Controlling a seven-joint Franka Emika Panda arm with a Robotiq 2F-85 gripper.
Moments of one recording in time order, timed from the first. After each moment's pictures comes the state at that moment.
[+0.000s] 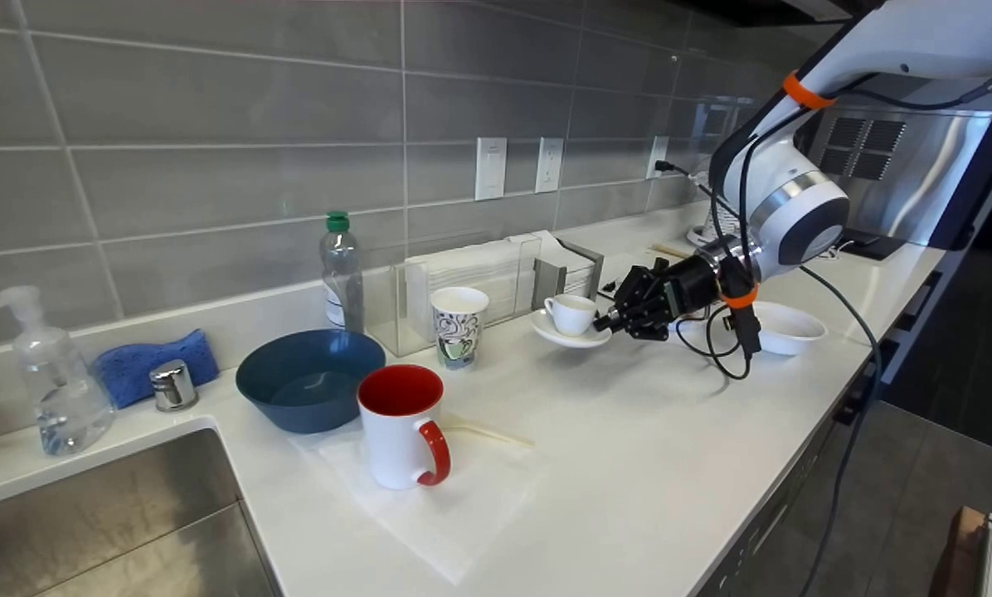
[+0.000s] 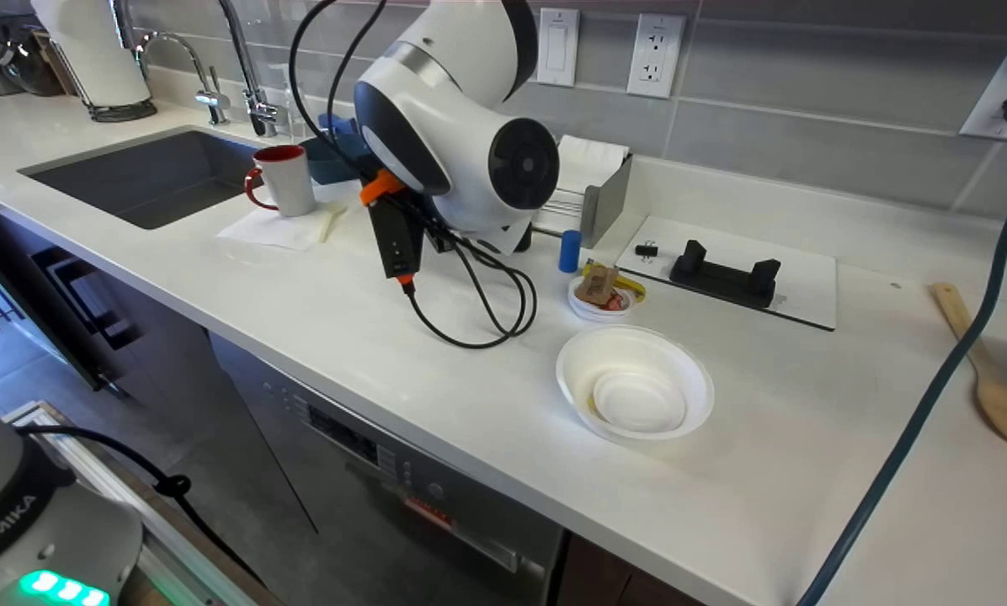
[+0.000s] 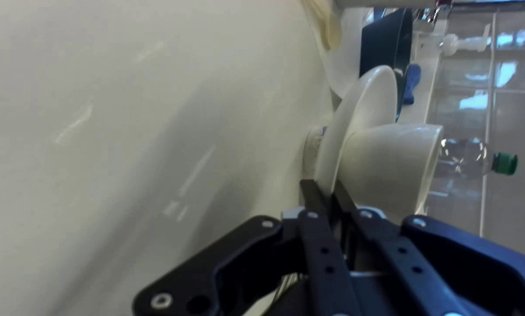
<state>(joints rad) -0.23 0.23 -0.17 -2.39 1.44 2.08 -0.95</state>
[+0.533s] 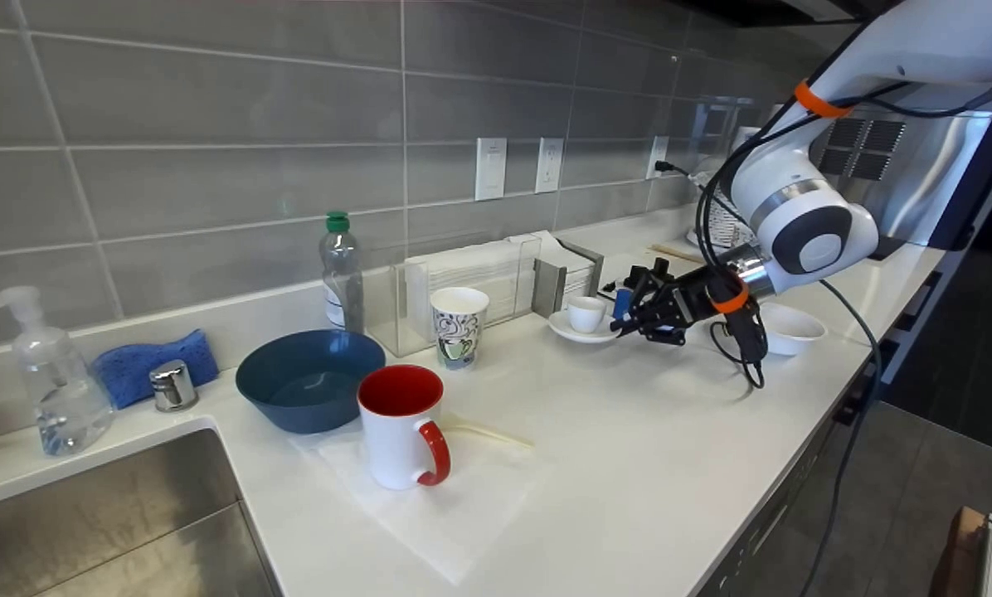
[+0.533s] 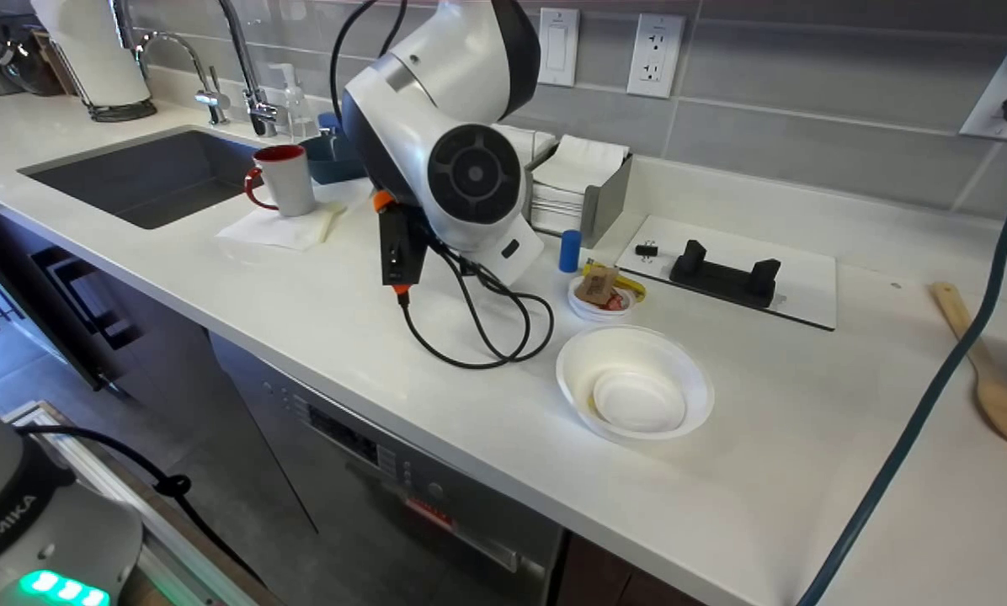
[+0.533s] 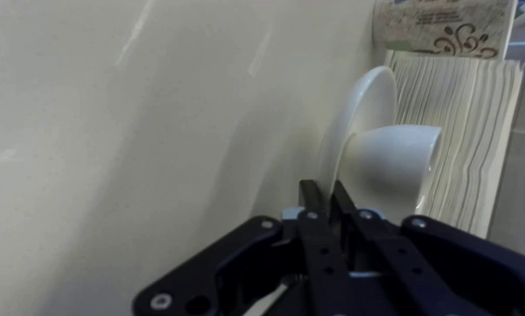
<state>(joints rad) -0.20 0.23 -0.18 -2.43 1.71 2.36 -0.92</state>
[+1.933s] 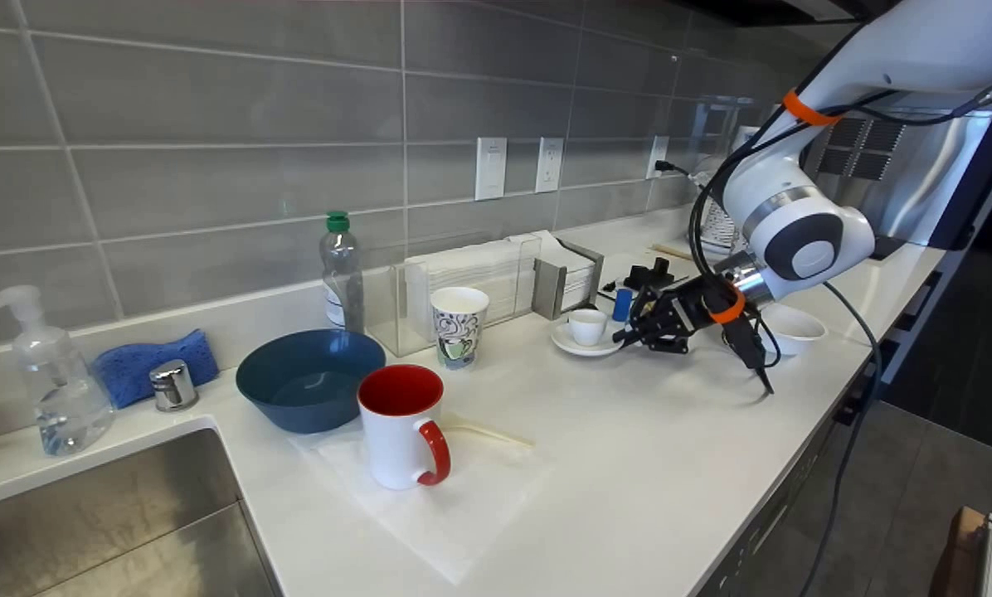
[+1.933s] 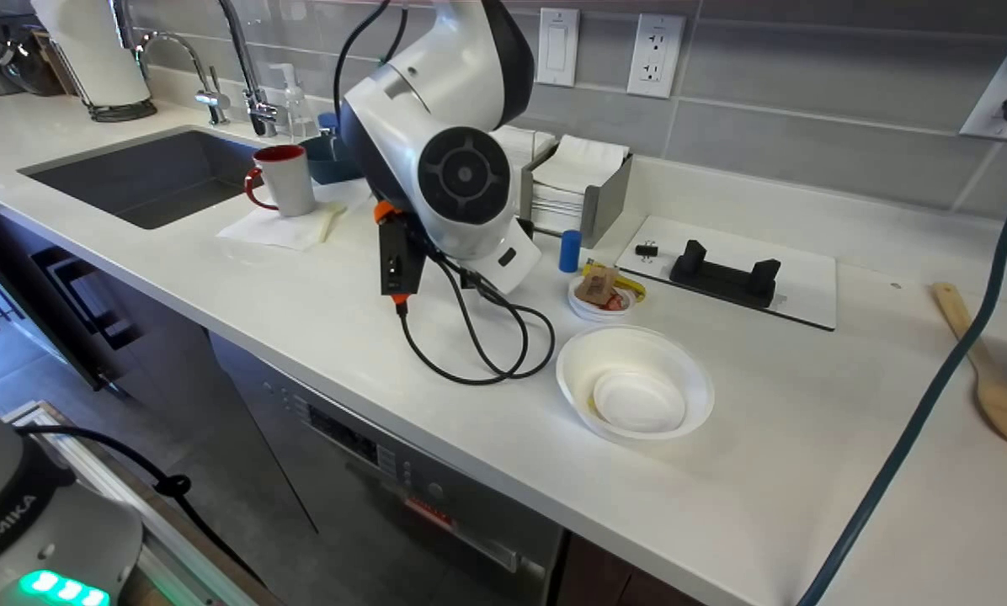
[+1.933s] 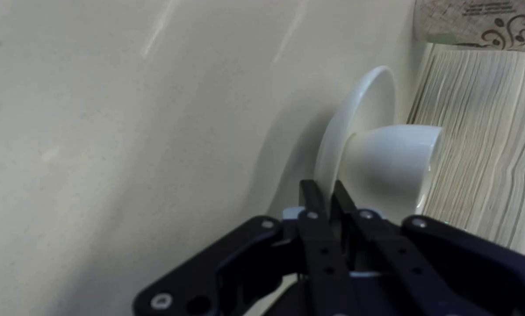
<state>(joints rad) -0.18 0.25 -0.18 -2.42 1.72 2.42 -0.93</state>
